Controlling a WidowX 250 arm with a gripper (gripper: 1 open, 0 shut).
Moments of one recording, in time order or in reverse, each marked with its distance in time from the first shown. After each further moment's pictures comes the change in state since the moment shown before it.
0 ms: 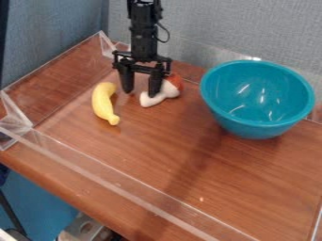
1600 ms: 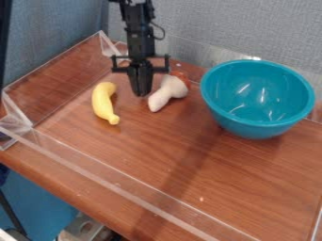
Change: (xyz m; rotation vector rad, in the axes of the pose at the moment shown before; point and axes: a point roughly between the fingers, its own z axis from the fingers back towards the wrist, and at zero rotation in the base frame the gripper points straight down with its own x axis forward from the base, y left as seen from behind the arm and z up) arm -0.005 -0.009 0.033 -0.183 0.018 -0.055
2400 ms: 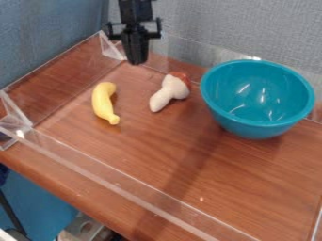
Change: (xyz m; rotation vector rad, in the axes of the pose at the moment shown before) arm -0.007 -0.004 0.041 -0.026 -0.018 -0.204
